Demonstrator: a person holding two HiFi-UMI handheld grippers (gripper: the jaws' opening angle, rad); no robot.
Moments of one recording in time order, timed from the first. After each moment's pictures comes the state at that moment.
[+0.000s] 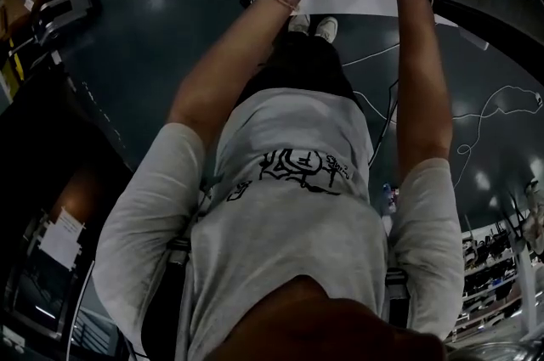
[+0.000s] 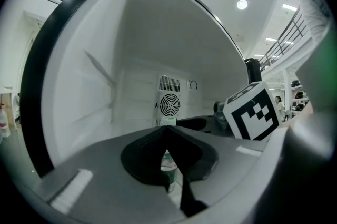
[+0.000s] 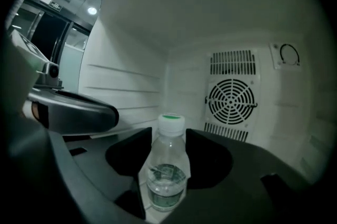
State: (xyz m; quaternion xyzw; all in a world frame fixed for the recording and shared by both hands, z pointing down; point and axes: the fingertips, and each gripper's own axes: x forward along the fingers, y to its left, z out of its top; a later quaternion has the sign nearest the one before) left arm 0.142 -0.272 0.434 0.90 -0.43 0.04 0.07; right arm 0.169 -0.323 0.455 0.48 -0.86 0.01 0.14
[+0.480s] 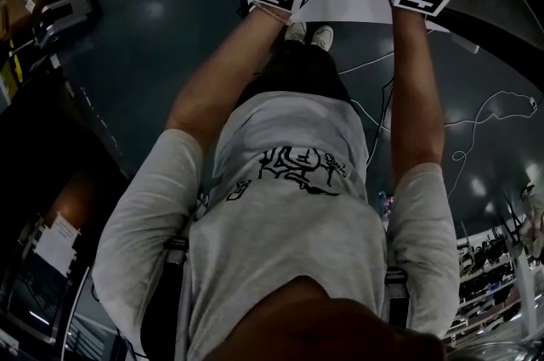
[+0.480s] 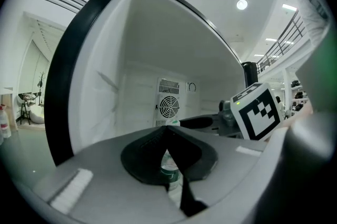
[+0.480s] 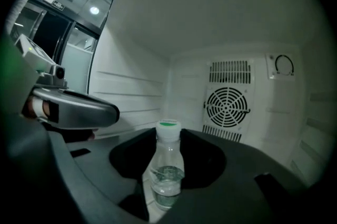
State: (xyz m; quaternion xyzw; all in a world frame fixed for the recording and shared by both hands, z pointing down) left arm 0.131 -0.261 0.432 0.90 -0.43 0.04 0.06; right arm 0.172 -0.306 0.444 0.48 -0.86 0.00 0.14
